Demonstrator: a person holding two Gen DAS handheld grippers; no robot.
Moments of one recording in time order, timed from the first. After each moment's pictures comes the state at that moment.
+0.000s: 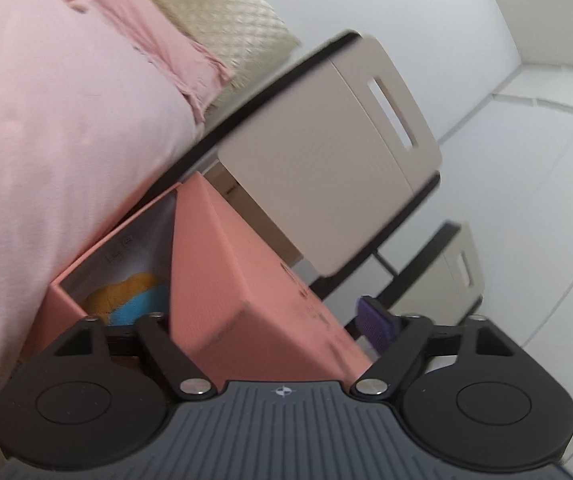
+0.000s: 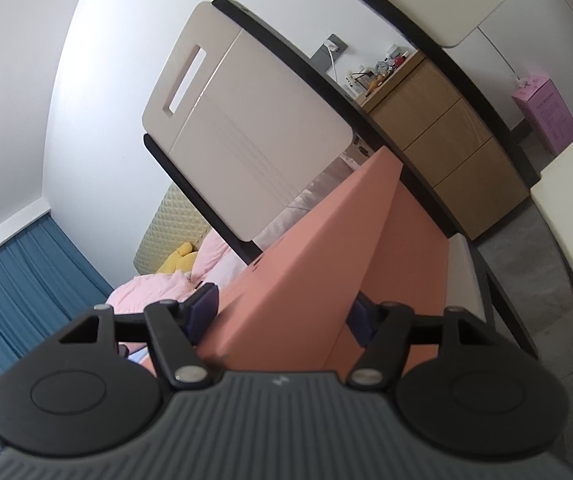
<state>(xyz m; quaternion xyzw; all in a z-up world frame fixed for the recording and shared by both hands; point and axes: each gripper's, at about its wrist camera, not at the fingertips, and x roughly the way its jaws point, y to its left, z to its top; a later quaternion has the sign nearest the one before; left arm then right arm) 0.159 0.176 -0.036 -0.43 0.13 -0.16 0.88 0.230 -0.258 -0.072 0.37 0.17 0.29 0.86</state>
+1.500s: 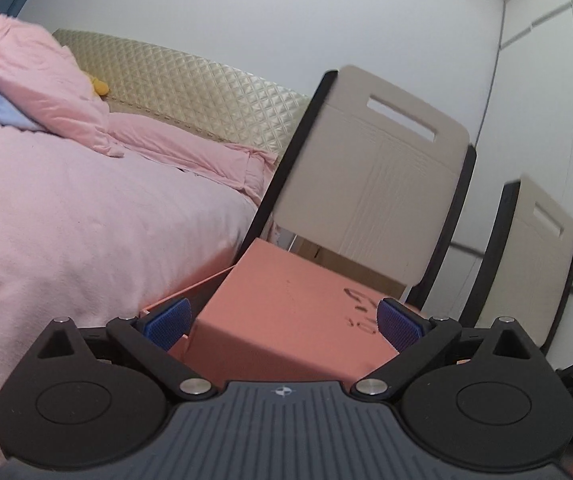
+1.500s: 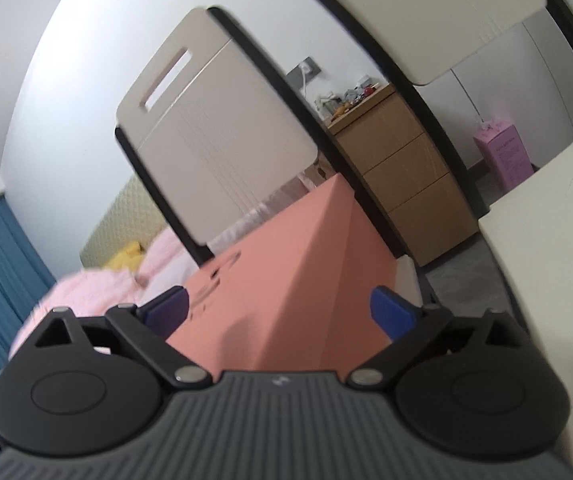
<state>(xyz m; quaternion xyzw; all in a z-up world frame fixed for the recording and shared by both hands) 0.099 0.103 -0.019 -0.18 0.07 0.03 0.98 0.199 -0.259 -0.064 0.30 0.17 0.22 0.91</state>
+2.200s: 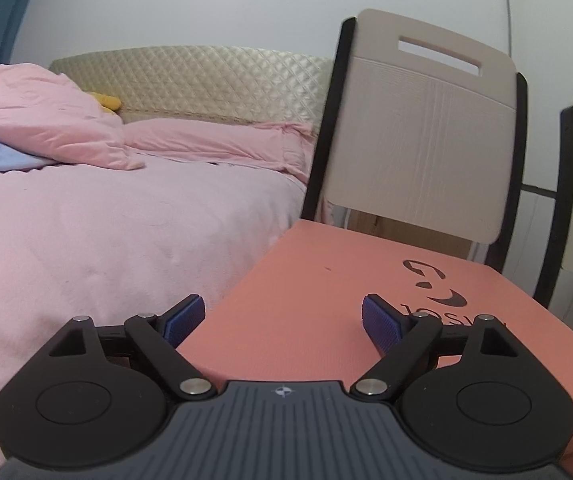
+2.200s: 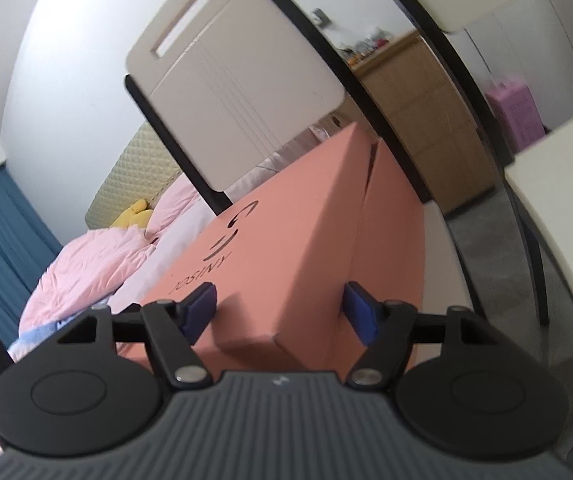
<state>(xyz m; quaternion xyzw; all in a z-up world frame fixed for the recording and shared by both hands) 0.157 0.123 -0.013 -0.10 0.13 0.08 0.98 0.195 -0.221 -0.059 0.31 0.23 0.24 0.89</state>
